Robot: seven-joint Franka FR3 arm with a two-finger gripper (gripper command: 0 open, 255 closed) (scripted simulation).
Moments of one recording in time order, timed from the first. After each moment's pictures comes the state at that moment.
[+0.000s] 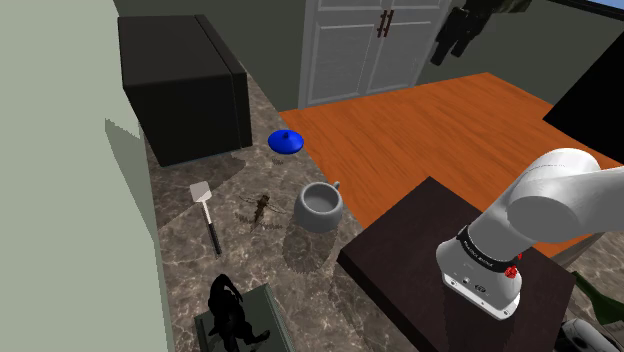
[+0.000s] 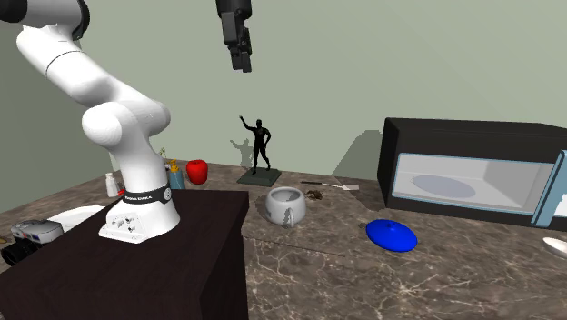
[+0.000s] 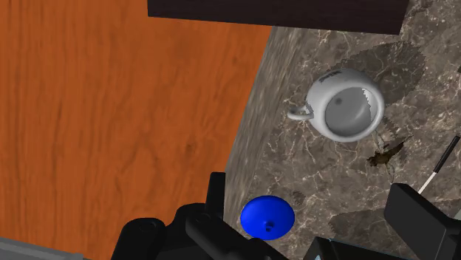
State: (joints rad) arm 0.01 -0.81 -0.06 -2.32 -0.05 1.61 -0.04
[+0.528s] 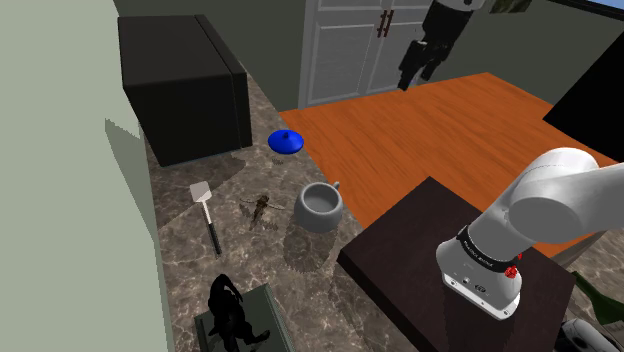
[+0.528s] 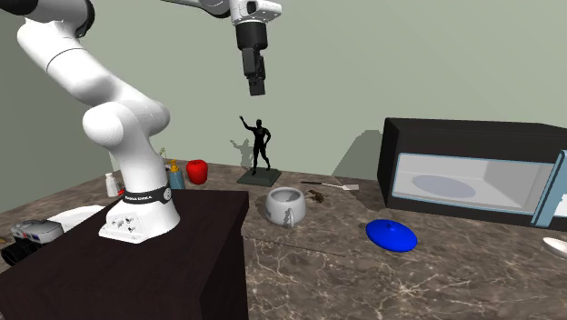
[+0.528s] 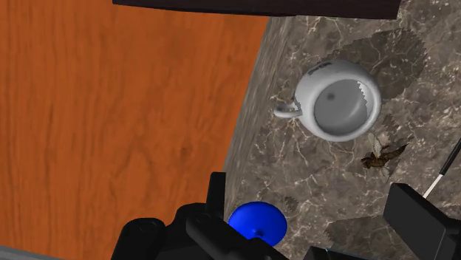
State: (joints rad) arm 0.04 -0.75 0.03 -2.43 -0.01 1.77 0.07
